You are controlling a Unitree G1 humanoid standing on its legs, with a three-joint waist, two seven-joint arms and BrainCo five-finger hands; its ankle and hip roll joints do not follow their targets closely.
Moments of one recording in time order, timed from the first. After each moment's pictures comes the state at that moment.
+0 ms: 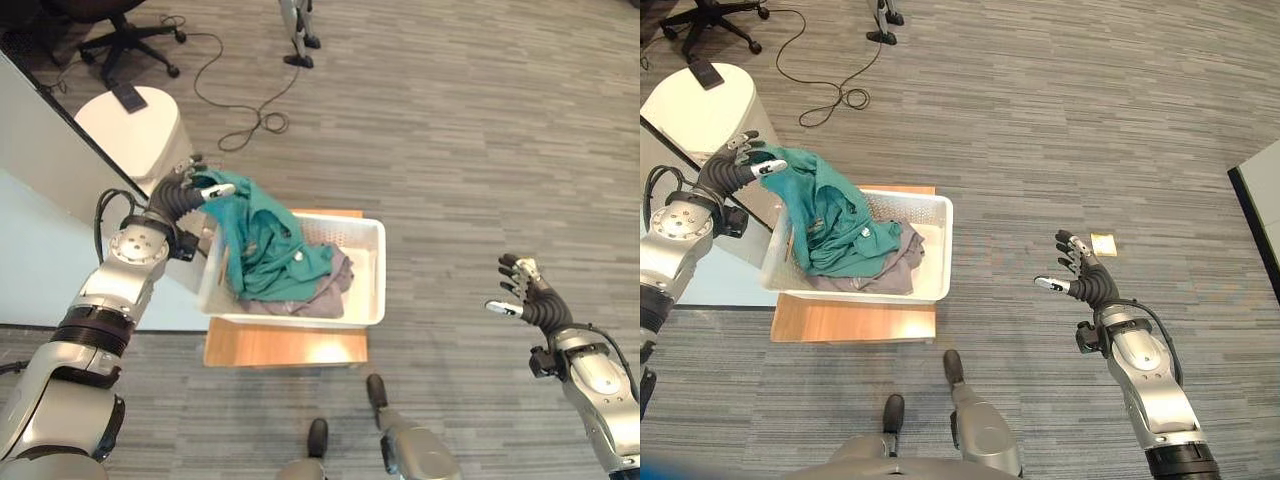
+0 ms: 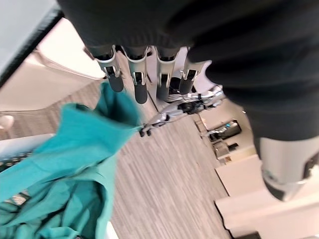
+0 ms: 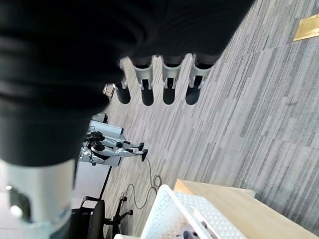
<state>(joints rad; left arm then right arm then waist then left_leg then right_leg) -0.67 0.93 -0.34 0.49 -0.42 0.03 0.03 0.10 -0.56 -0.03 -0.14 0.32 0.04 0.07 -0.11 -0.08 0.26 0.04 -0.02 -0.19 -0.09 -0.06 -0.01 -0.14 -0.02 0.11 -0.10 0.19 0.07</state>
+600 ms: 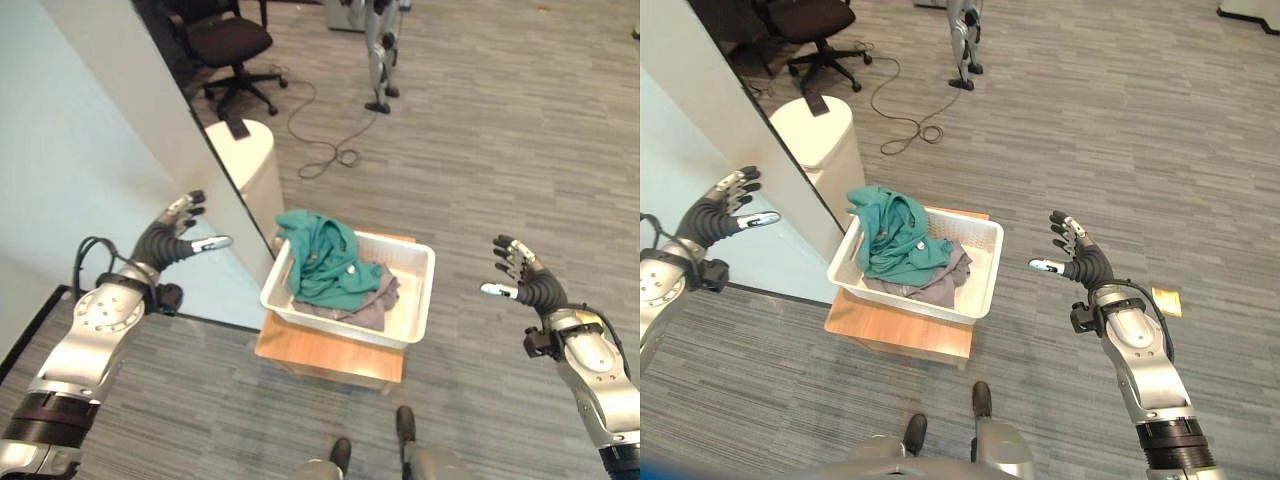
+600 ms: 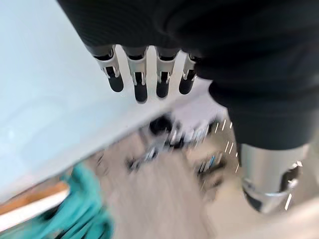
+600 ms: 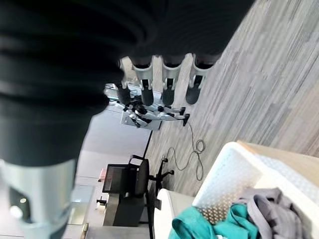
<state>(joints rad) -0.07 0.88 0.11 0.06 -0.47 -0.02 -0.01 0.02 -0.55 -0.06 -0.10 0.28 0.06 0.09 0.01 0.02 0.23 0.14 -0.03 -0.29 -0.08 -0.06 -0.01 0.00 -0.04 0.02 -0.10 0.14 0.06</state>
